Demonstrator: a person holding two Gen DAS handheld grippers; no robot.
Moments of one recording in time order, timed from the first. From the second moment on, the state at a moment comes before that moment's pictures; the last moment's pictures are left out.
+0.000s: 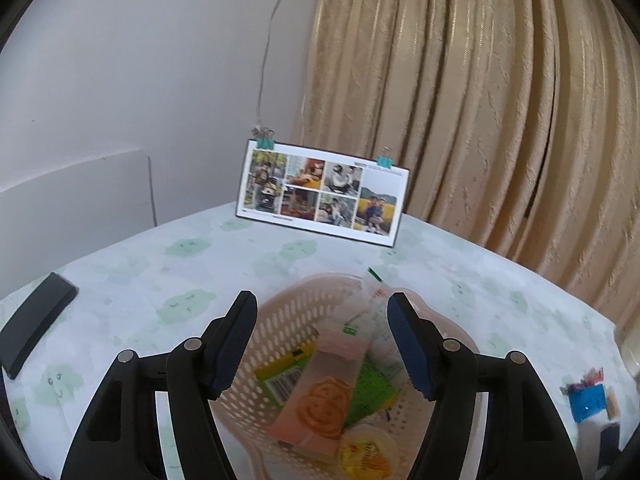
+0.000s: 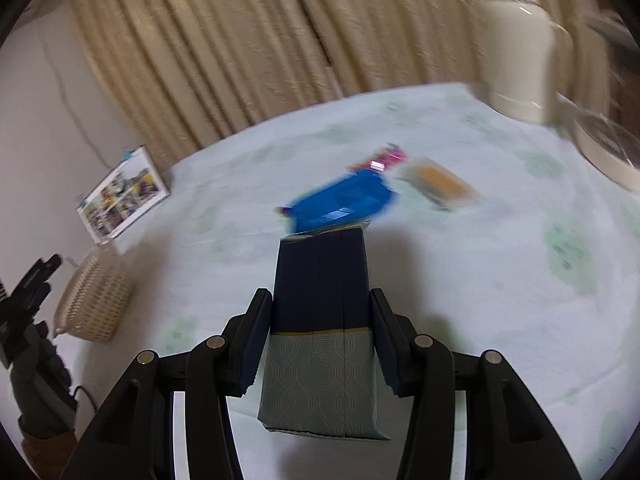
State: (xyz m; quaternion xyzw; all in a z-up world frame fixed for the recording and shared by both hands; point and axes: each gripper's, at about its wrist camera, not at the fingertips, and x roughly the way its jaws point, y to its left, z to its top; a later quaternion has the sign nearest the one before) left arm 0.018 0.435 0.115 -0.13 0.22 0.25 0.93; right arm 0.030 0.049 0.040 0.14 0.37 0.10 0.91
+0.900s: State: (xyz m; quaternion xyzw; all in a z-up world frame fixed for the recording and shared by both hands) left arm -0.001 0.466 0.114 -0.18 0.20 0.30 0.92; right arm 0.067 0.295 0.097 0.08 0.35 0.34 0.87
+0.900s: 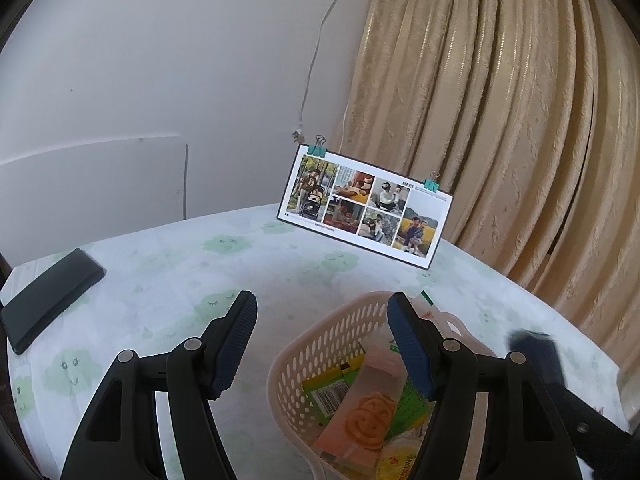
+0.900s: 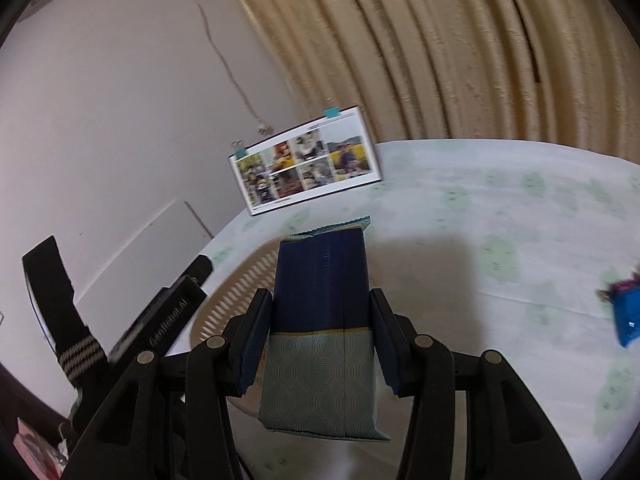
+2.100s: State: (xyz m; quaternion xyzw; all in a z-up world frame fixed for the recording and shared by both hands) left arm 0.001 0.460 0.113 -0.17 0.20 0.28 0.92; right arm 0.079 0.265 0.064 0.13 0.37 0.29 0.87
